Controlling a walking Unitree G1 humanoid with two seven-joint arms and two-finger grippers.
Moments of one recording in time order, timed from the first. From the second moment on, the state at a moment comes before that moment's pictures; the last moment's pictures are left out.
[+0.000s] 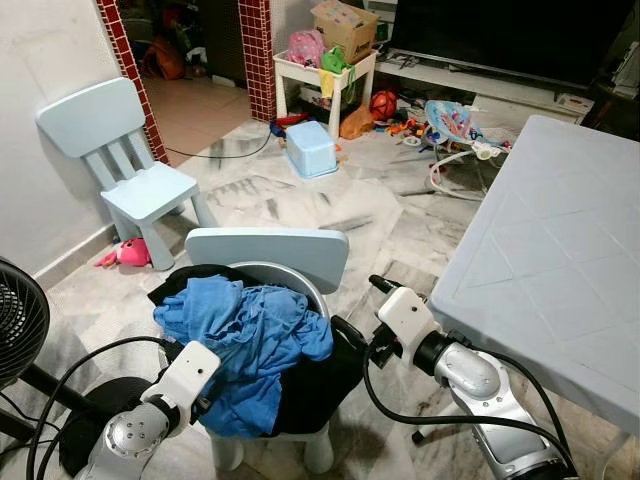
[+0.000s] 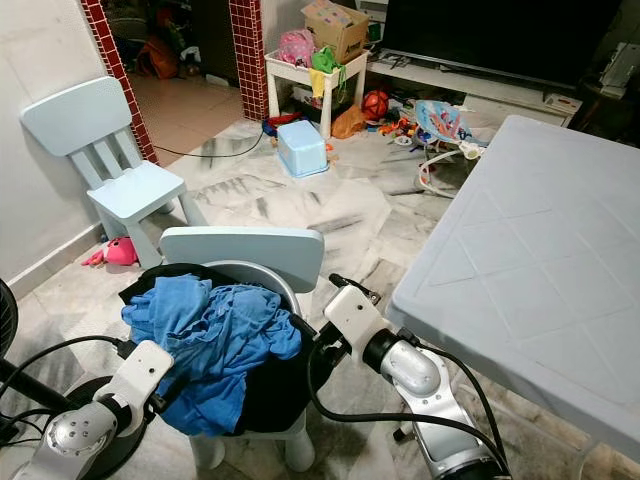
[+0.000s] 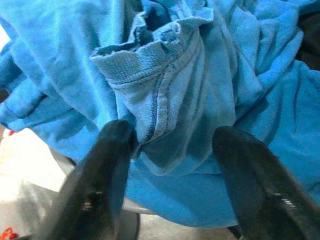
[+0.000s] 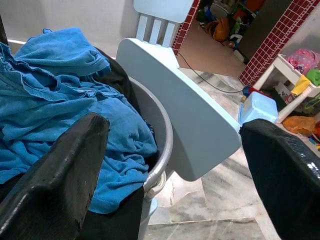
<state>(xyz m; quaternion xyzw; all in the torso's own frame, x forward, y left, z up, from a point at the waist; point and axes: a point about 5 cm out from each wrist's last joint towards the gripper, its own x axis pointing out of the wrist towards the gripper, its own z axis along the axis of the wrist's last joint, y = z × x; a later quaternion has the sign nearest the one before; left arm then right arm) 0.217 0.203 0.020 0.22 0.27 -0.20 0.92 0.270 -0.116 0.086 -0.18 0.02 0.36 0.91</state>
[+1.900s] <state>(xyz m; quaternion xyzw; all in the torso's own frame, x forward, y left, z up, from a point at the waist) 0.270 0.149 0.147 0.12 -0.12 -0.07 0.98 0.283 -0.117 0.083 -0.15 0.02 0.34 0.93</state>
